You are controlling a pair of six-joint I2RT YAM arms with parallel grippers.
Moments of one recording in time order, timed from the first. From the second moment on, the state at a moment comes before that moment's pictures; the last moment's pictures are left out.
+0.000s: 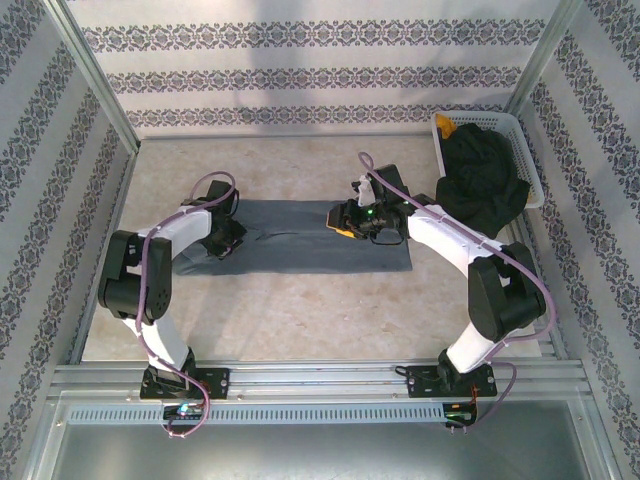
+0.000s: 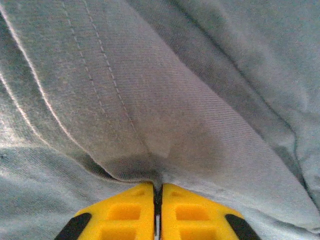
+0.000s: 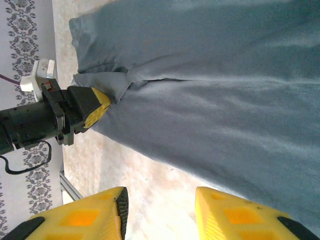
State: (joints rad) left arm -0.16 1.76 1.10 -0.65 0.03 -1.00; right arm 0.41 1.64 1.16 -0.40 -0.61 0.71
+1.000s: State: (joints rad) left arm -0.30 1.66 1.02 -0.62 0.12 -1.37; right arm 0.39 1.64 1.15 -0.41 -0.61 0.71
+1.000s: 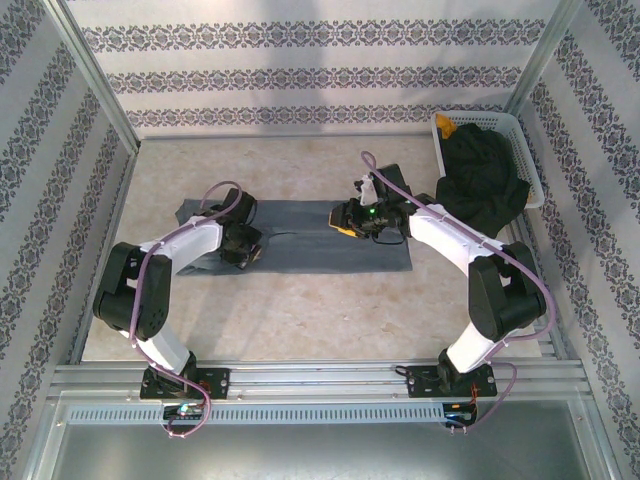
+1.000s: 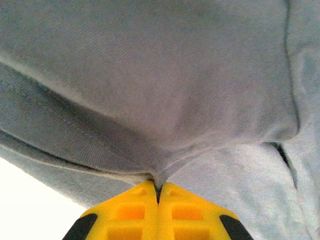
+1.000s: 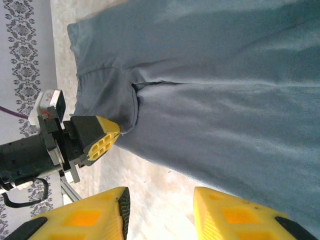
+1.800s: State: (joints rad) left arm -0.37 1.66 1.00 -0.52 0.11 -1.65; right arm 0.39 1.60 1.09 -0.40 -0.62 0.71
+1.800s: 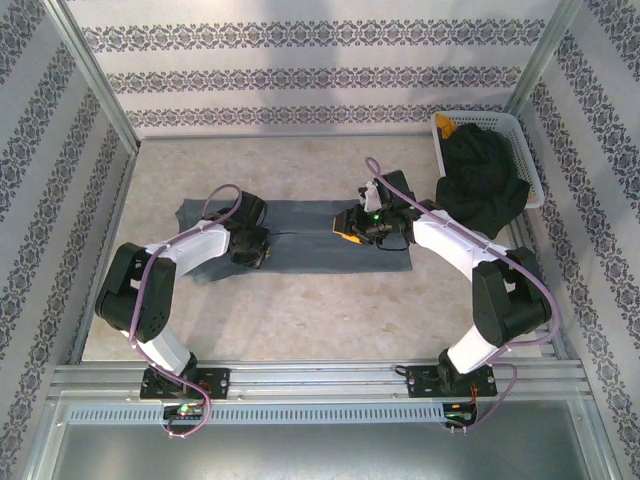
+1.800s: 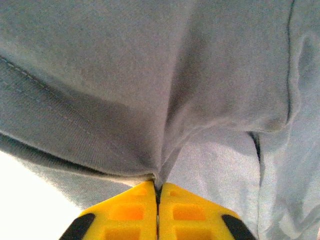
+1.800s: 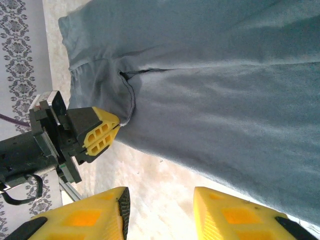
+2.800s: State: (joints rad) left arm 0.11 1.38 0.68 -0.64 0.03 -0.97; right arm 0.52 1.64 1.12 -0.41 -0.65 0.66
